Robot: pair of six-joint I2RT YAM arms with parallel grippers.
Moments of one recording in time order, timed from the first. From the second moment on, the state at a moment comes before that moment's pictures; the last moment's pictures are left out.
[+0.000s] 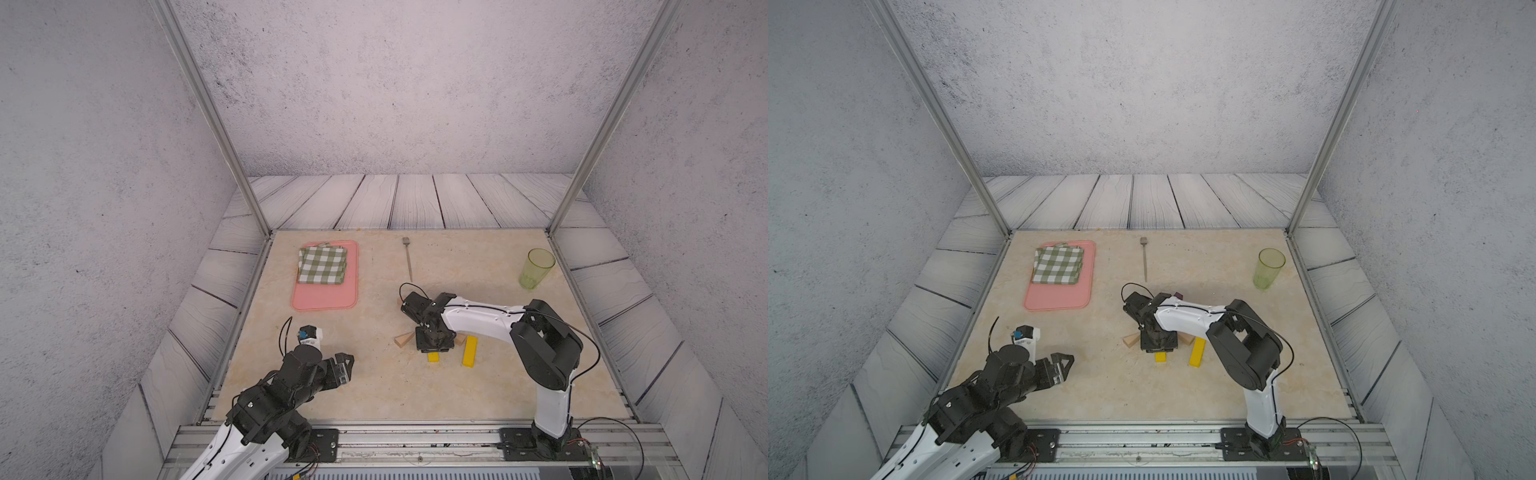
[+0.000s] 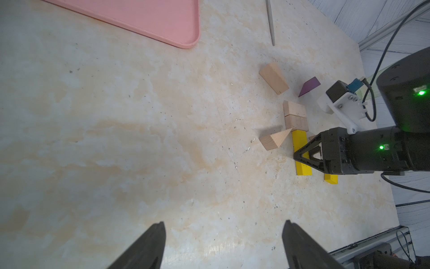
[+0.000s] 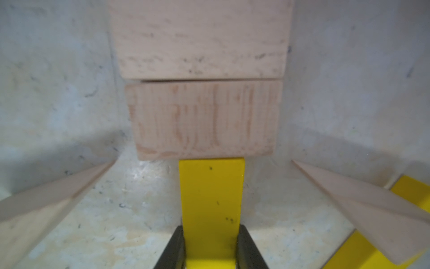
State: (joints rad) left arm -0.66 0.36 0.47 -0.84 -0.07 -0.78; right arm 0.86 1.92 1.28 -0.87 0.08 0.81
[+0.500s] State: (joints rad) left arm -0.66 0.36 0.47 -0.84 -0.07 -0.78; right arm 0.86 1.92 1.28 -0.87 0.08 0.81
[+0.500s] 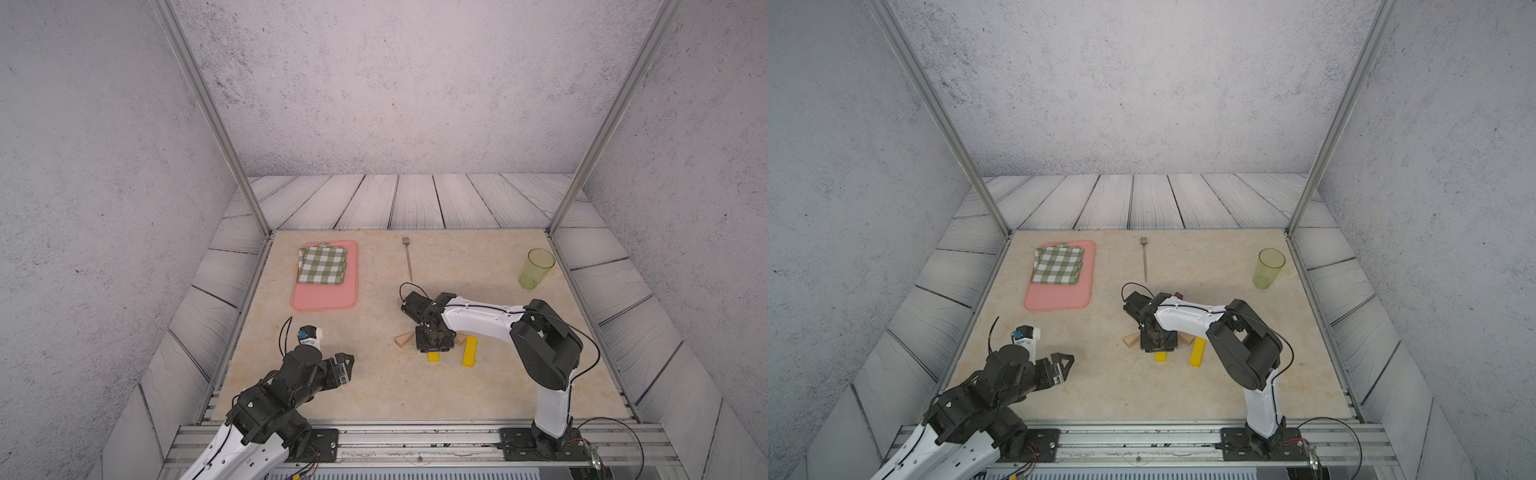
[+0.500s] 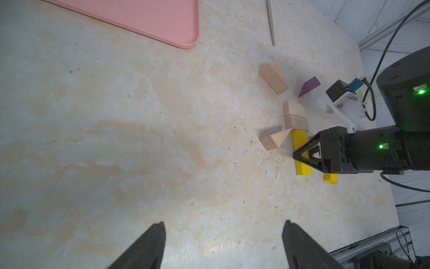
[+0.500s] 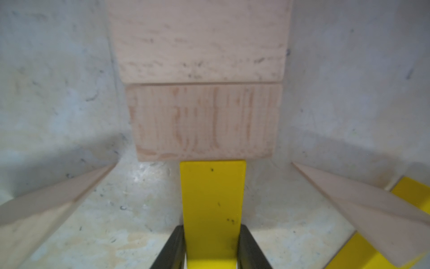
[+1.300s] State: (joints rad) left arm -0.66 0.36 0.47 -0.84 -0.07 -0.78; right arm 0.86 1.51 1.24 -1.01 0.23 0.85
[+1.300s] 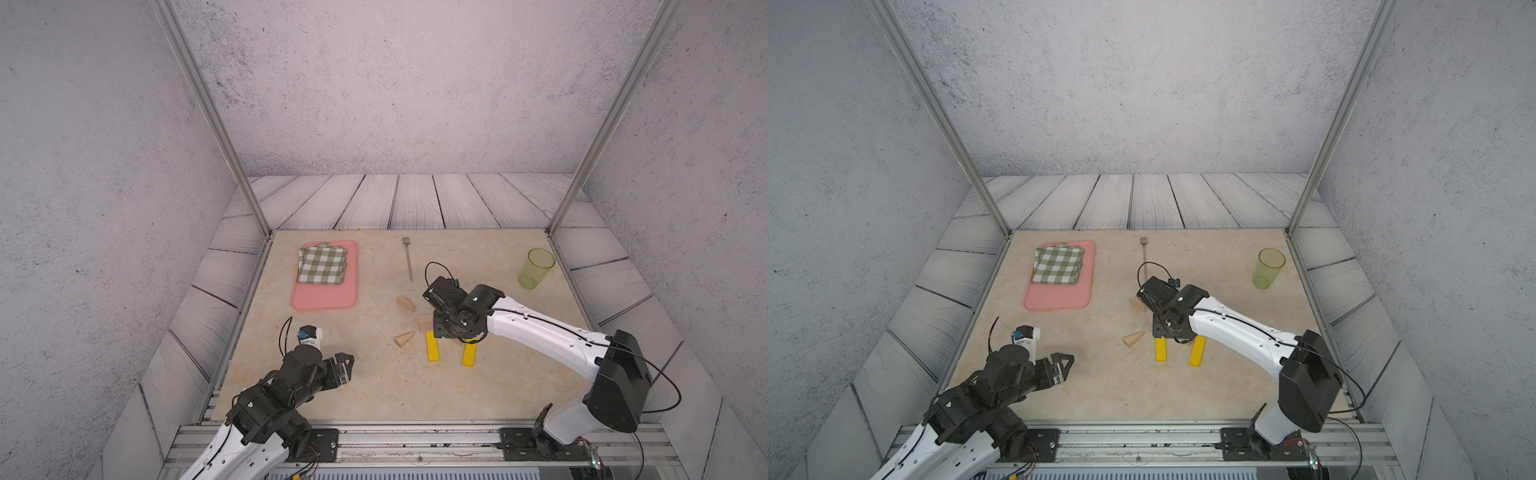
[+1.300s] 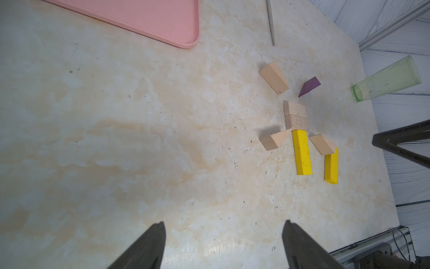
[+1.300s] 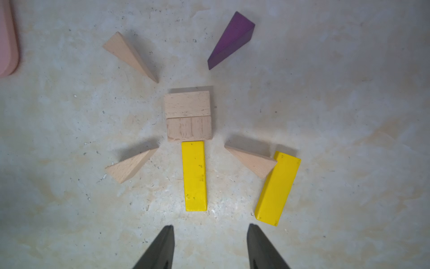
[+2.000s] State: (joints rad) left arm -0.66 0.36 0.46 -0.84 -0.07 -0.78; right arm 0.71 1.50 0.87 -0.85 0.14 0.90
